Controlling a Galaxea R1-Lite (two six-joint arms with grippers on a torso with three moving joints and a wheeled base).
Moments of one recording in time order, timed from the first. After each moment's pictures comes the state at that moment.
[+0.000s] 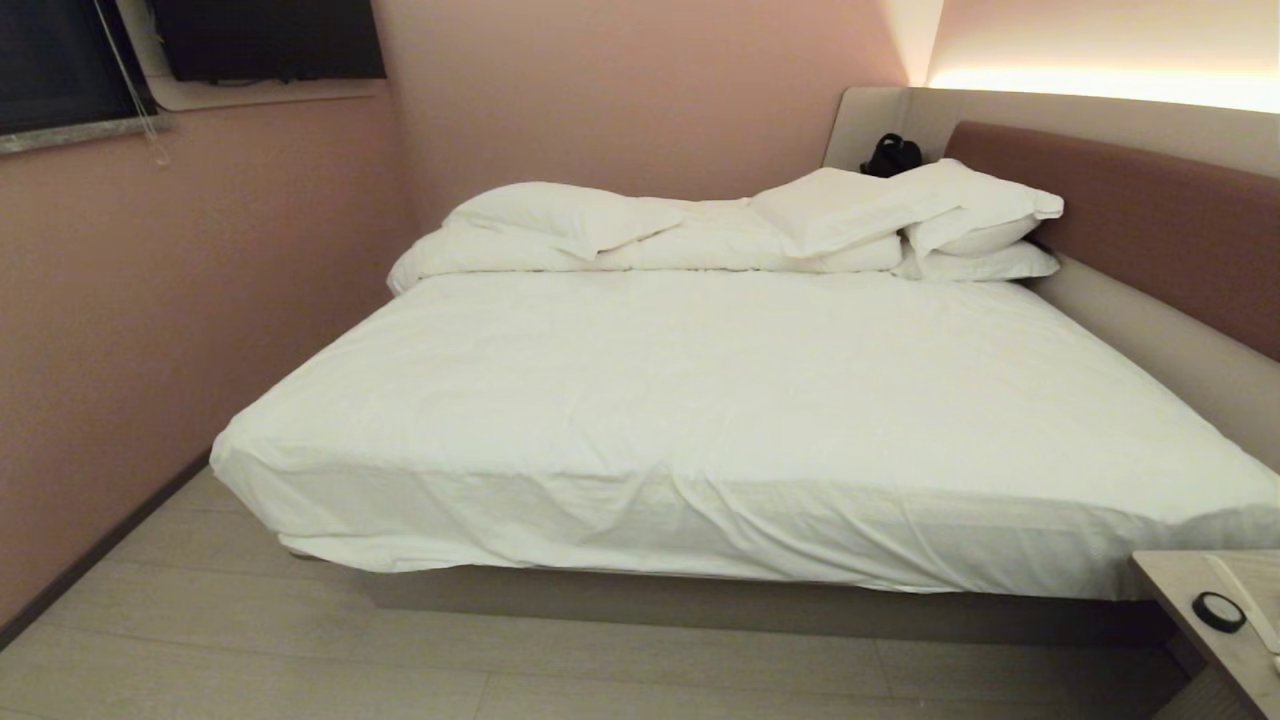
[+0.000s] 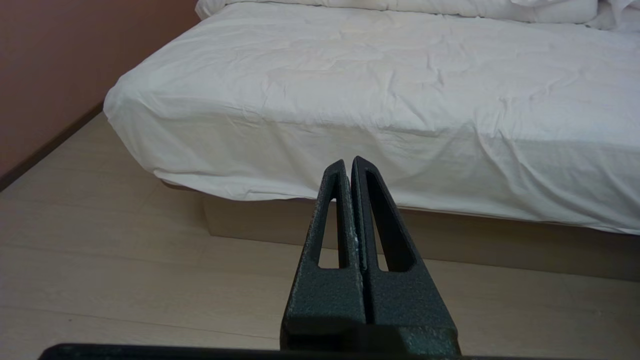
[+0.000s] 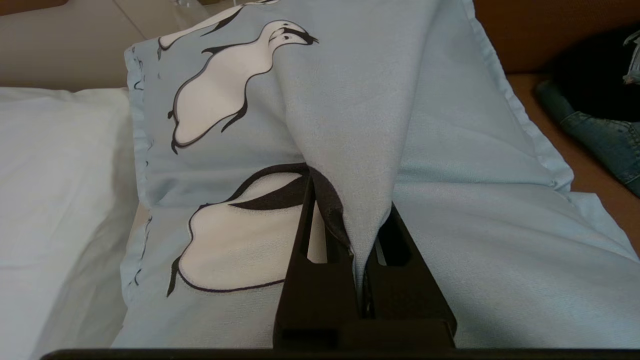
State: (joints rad) left arm -0.01 0.00 0.00 -0.04 0.01 -0.08; right arm -1.13 1.28 -0.76 -0.11 -0.30 0.36
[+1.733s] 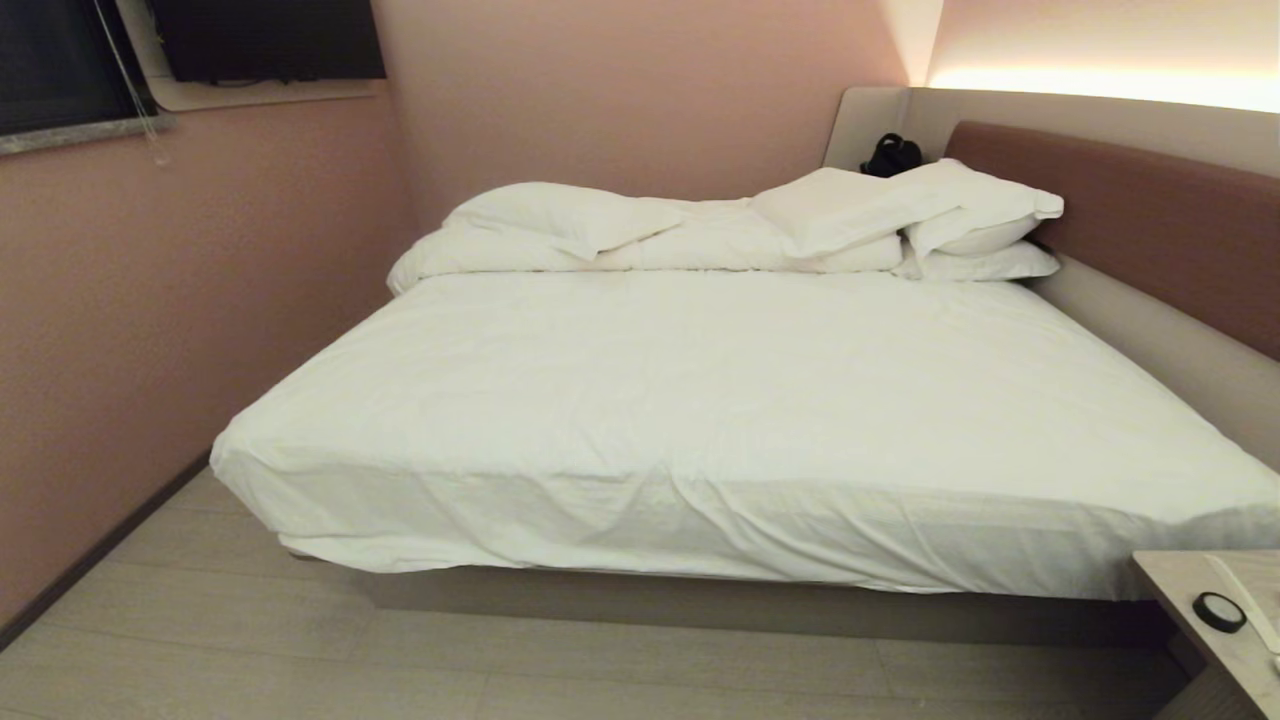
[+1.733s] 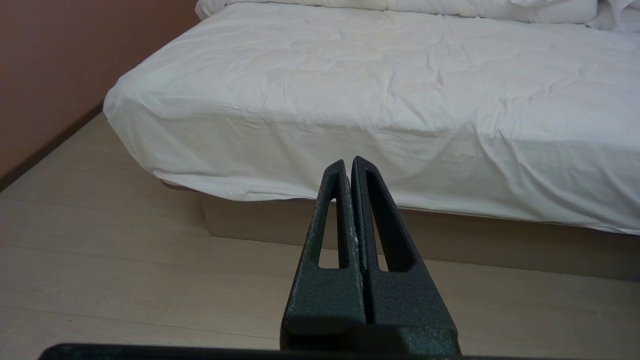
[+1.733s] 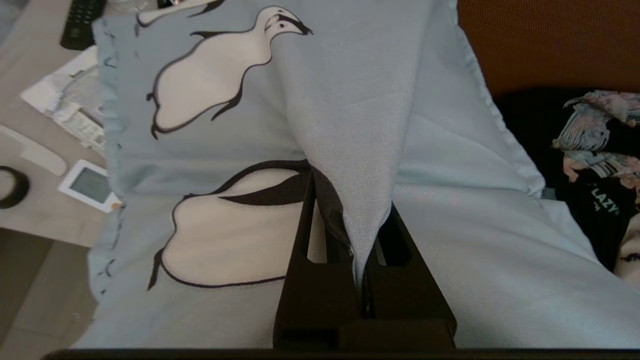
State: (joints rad) left arm -0.01 0.00 0.00 -0.04 0.01 -0.08; right arm -1.54 1.61 -0.75 -0.36 0.07 -0.14
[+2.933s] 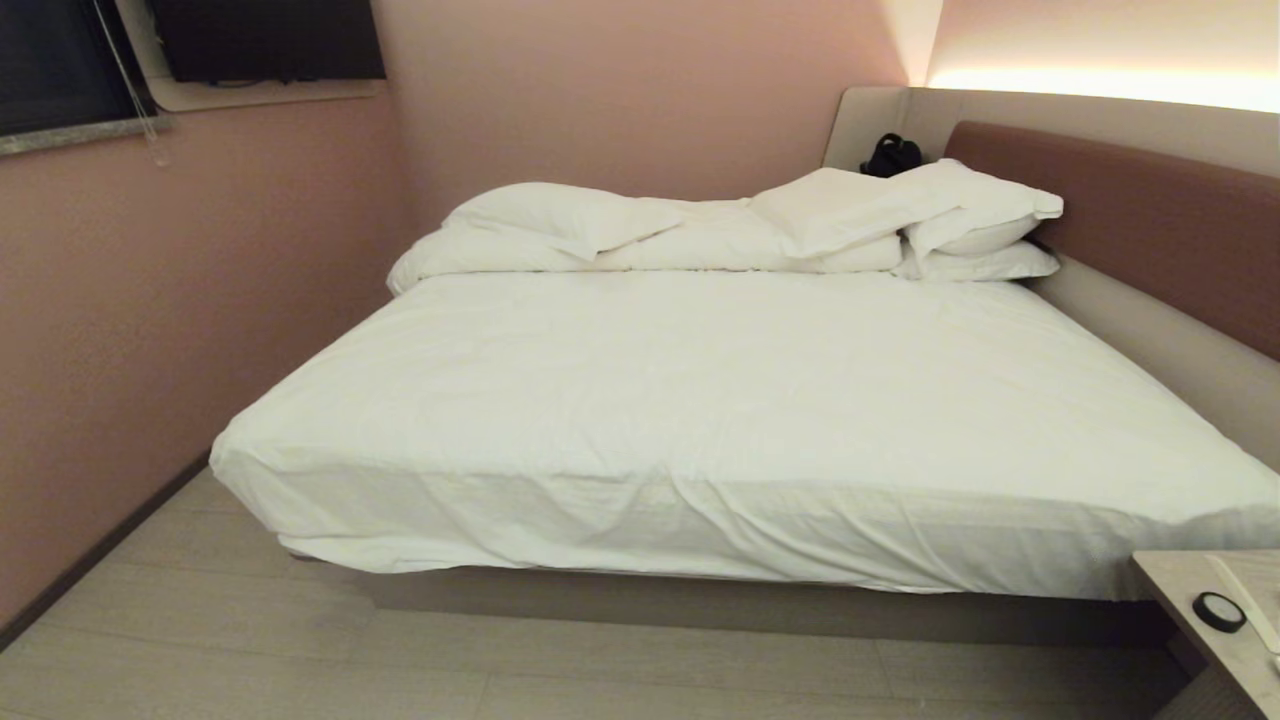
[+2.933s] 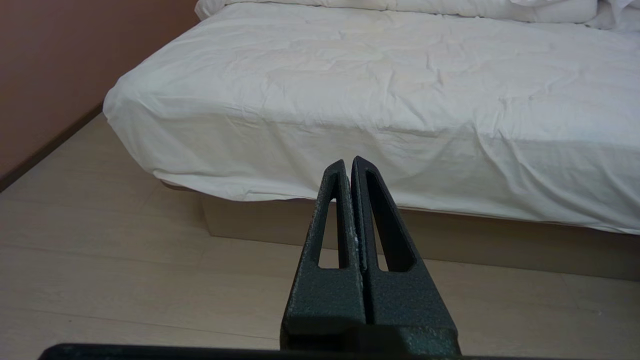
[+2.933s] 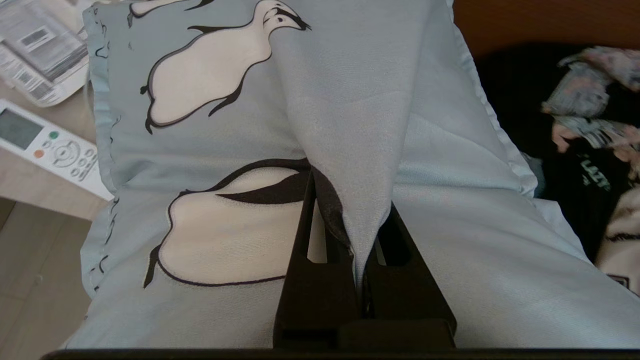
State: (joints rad) left arm -0.01 0.00 0.00 -0.04 0.01 -0.08; right arm -1.80 1.70 -0.65 -0.47 0.31 -0.32
